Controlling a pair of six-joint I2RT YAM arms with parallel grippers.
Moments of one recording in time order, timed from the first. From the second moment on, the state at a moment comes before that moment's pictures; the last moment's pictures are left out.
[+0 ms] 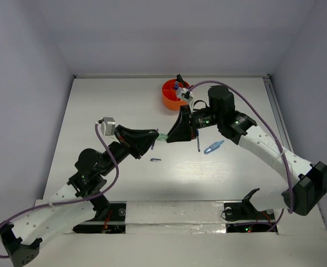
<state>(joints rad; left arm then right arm) -0.84 0.58 0.53 0.36 0.08 -0.58 0.66 1.34 1.23 -0.15 -1.03 0.30</state>
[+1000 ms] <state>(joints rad) -0.86 0.58 0.51 0.33 0.03 -0.62 0.58 1.29 1.19 0.04 -0.96 0.48</state>
